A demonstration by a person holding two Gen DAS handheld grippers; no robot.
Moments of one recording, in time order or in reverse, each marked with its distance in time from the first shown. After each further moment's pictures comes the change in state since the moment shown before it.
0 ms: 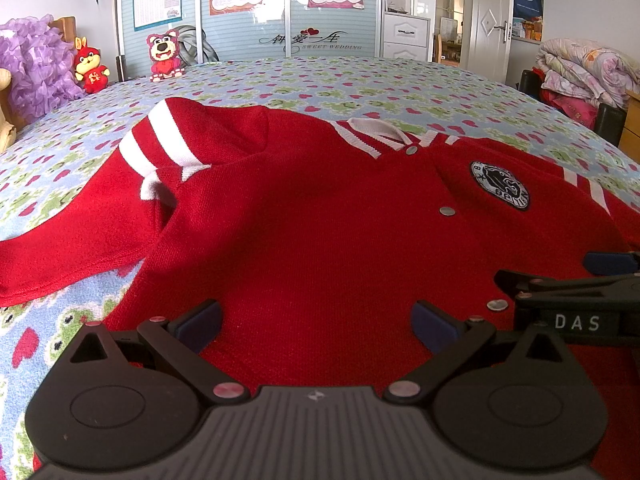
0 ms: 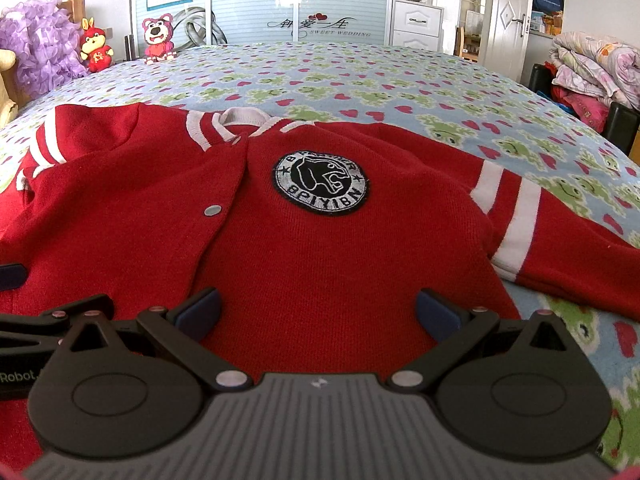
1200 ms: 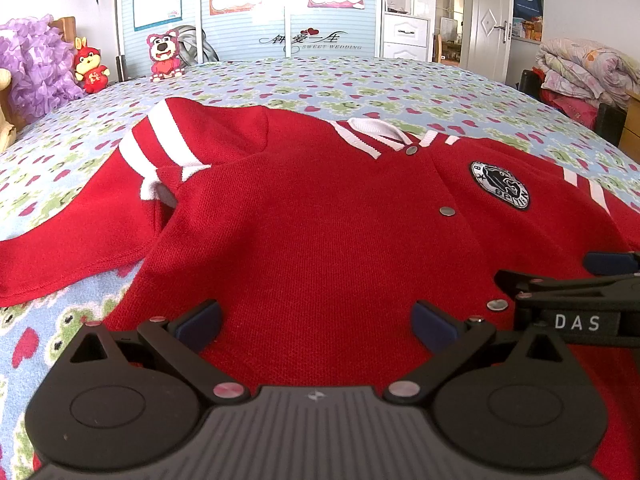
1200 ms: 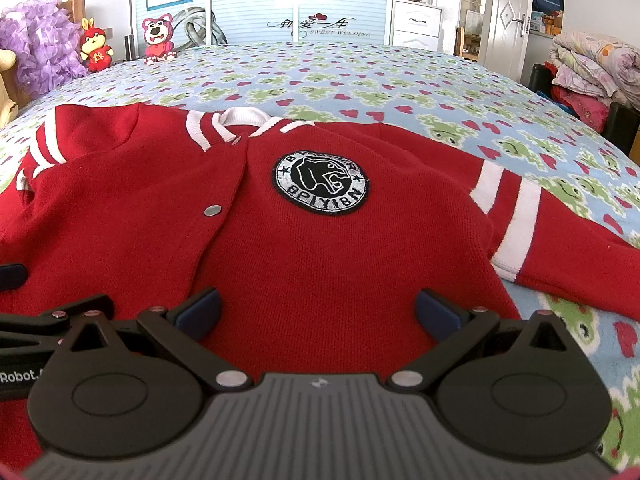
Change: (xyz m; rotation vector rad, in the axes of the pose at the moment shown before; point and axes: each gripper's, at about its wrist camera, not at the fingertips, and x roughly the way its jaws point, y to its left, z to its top) left arm 0.002 0.000 0.001 -0.001 0.000 0.000; right arm 0.001 -0.002 -0.001 -0.001 0.000 0.000
